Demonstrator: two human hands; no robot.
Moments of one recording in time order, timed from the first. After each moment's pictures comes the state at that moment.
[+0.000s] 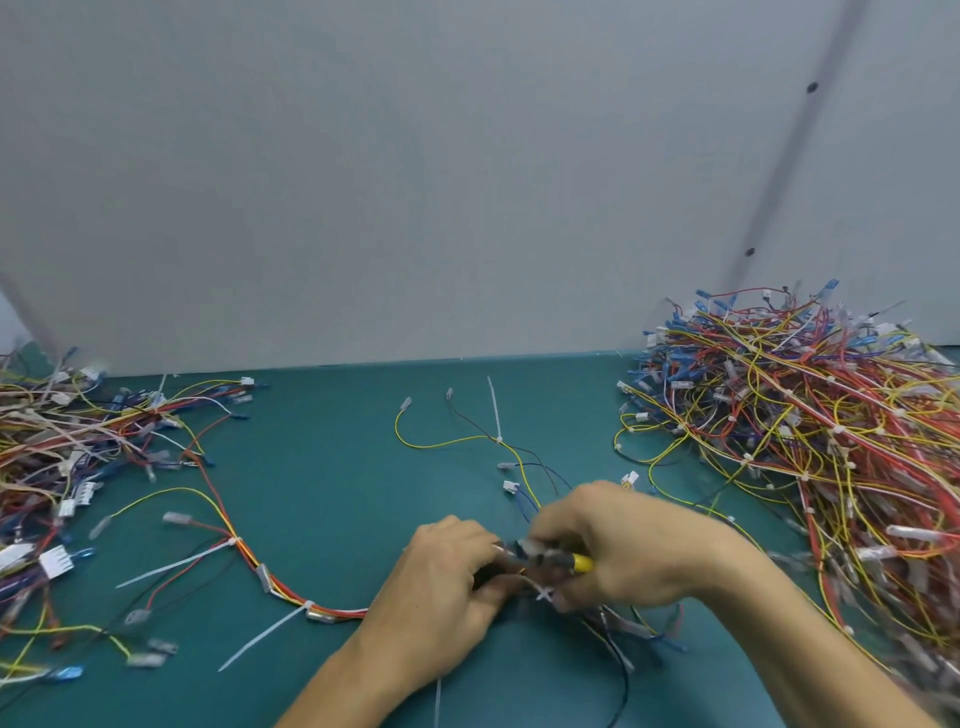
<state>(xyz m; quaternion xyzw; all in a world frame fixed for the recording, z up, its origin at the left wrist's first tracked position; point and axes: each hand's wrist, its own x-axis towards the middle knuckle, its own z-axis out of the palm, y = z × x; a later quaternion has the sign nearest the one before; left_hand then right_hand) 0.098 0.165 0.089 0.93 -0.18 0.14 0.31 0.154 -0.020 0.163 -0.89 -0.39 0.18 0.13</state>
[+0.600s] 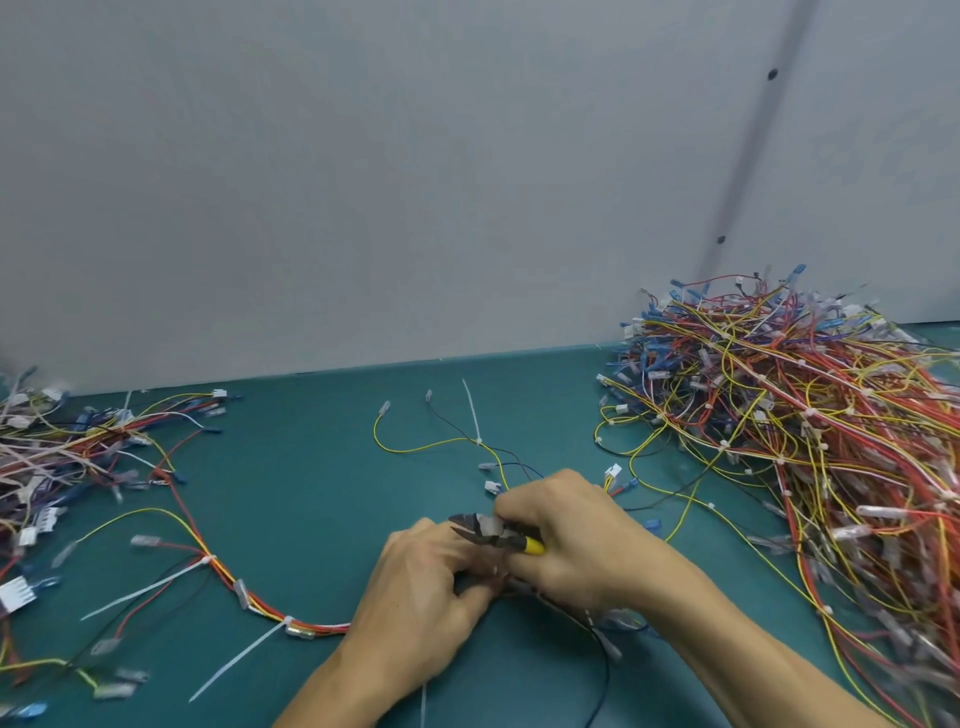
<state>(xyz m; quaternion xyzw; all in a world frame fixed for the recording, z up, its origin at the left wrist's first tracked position) 0.098 0.159 0.095 0.92 -0.16 0.10 0.34 0.152 -0.009 0.138 -0.90 -0.37 0.00 0.21</state>
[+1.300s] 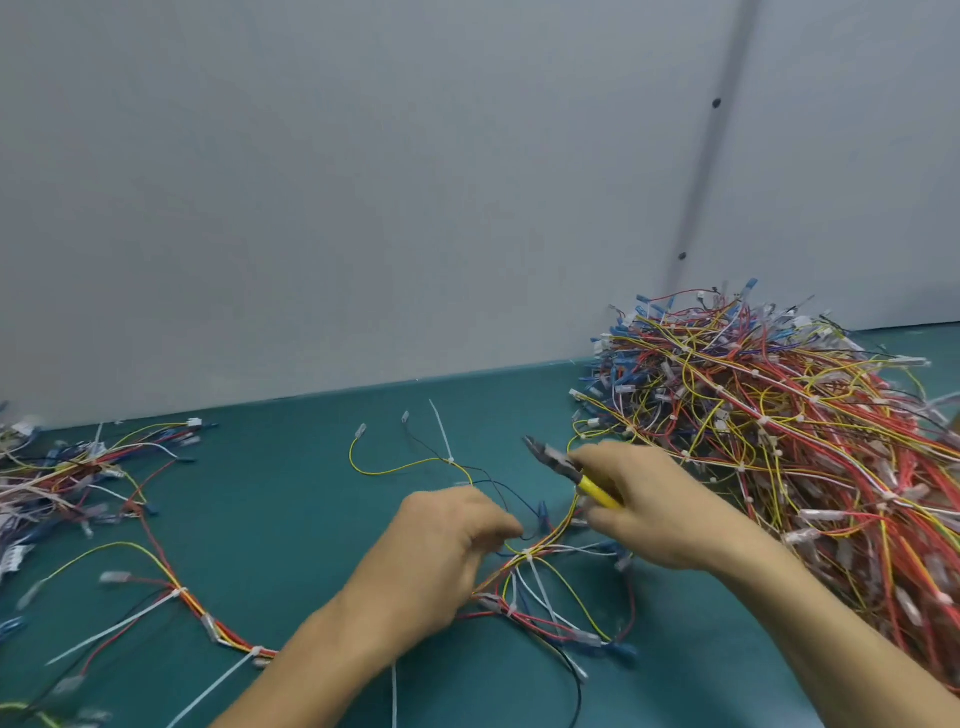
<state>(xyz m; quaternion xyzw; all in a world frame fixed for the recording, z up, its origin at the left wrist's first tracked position) 0.122 0.140 0.138 0.92 -0.26 0.13 0.26 0.170 -0.079 0.158 -0.94 -0.25 -0.02 0.22</state>
